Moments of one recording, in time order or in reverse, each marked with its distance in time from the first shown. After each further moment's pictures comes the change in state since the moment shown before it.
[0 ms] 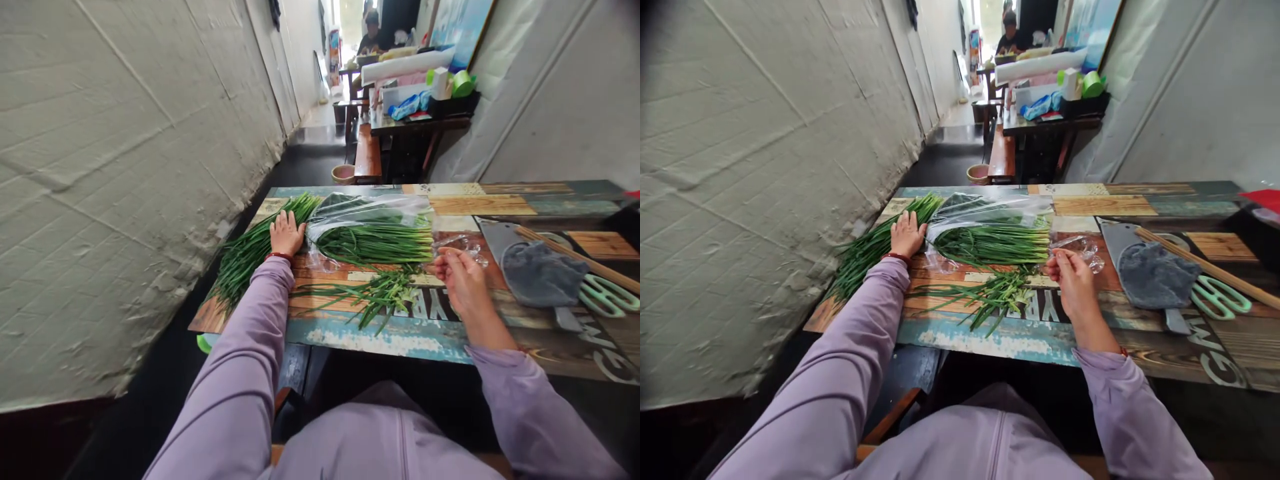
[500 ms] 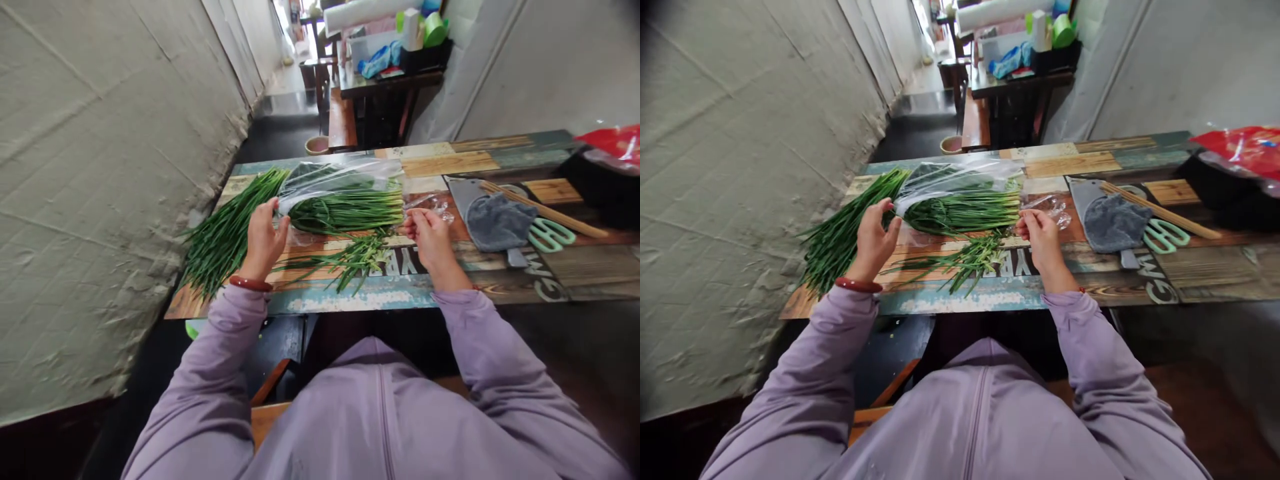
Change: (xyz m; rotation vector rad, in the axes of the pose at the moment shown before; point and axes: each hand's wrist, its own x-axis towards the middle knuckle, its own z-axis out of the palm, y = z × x) left_hand -0.091 0.031 -0.026 -0.426 0.334 0.422; right_hand 0.013 0.016 -0.011 -0.023 0.013 -0.025
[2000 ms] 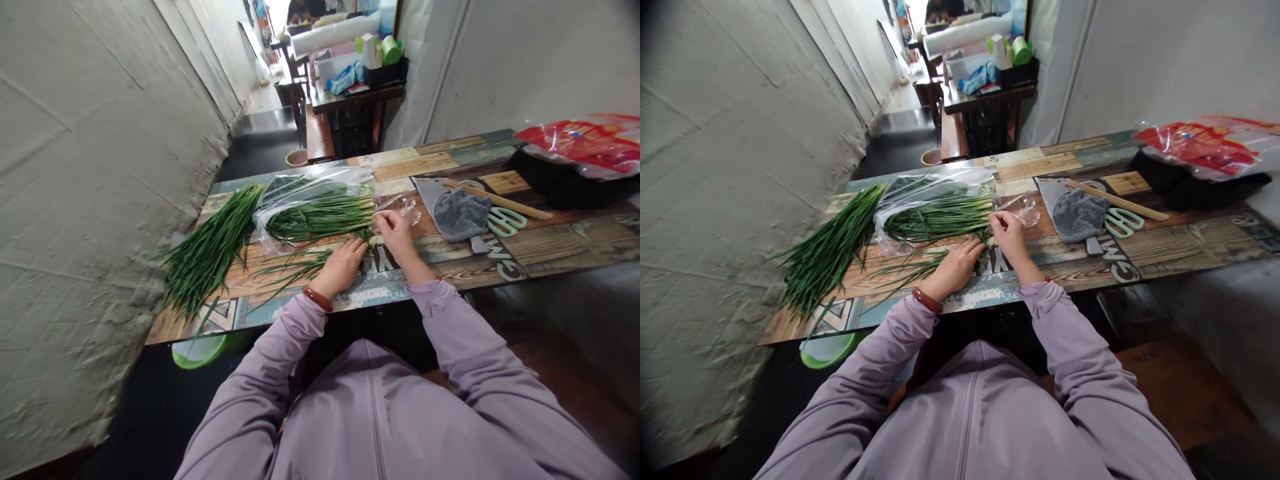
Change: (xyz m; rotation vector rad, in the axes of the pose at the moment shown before) left_hand -0.031 0.155 0.098 0.008 -0.544 0.505; right_hand 0.011 0.018 -0.002 -0.347 -0.026 -0.284
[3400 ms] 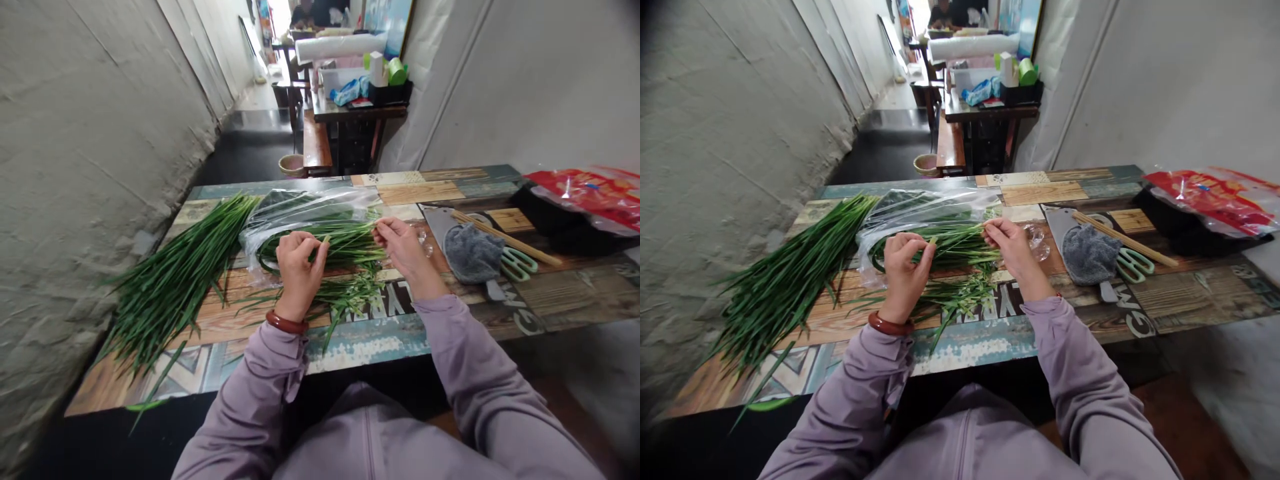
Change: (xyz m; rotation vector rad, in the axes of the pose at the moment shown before) left_hand 0.003 -0.063 -0.055 -0.118 0.780 -0.423; right_hand 0.052 -0.044 0.021 0.322 -0.181 0.178
